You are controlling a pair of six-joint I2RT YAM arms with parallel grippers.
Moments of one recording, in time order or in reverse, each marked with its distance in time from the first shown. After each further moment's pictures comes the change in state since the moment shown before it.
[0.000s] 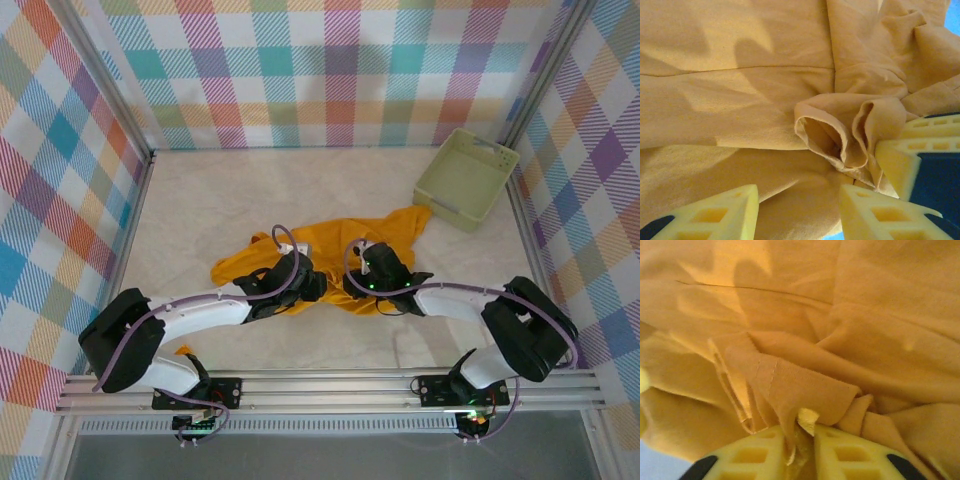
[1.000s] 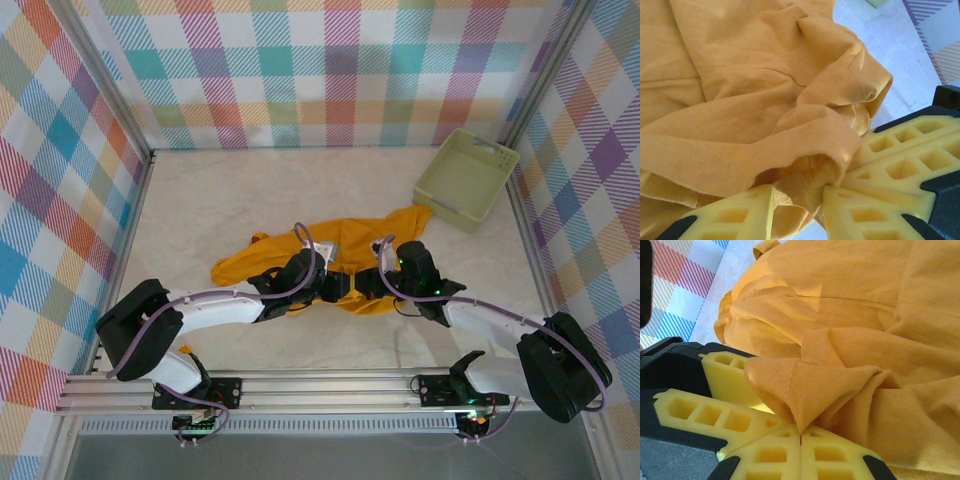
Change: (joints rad) left arm -0.060 0.101 0.048 0.224 0.200 0.049; right arm -0.147 -0.260 -0.150 0.098 -0.396 0.055
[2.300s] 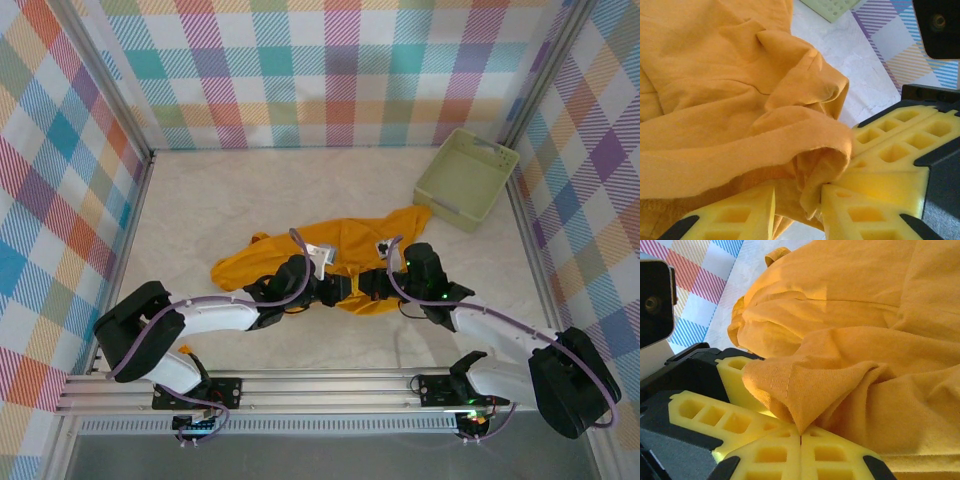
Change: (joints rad) left arm 0.005 -0.018 -0.118 0.261 0.087 0.013; right arm -0.024 -0.092 -0.021 -0.029 -0.026 0.031
